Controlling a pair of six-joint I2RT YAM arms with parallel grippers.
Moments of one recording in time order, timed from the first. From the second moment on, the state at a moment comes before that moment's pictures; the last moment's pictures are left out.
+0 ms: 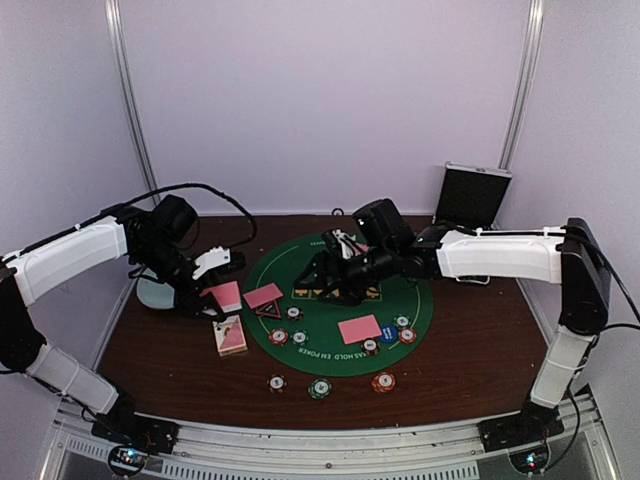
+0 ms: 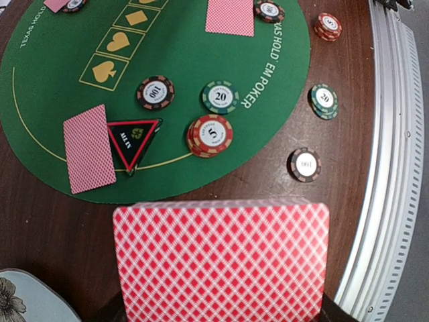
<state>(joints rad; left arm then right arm) -0.44 1.40 1.15 -1.00 0.46 0.75 0.83 1.77 1.32 -0.22 -0.53 0.85</state>
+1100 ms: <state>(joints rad) -0.44 1.40 1.16 -1.00 0.48 0.73 1.00 2.21 1.67 0.24 -0.66 1.22</state>
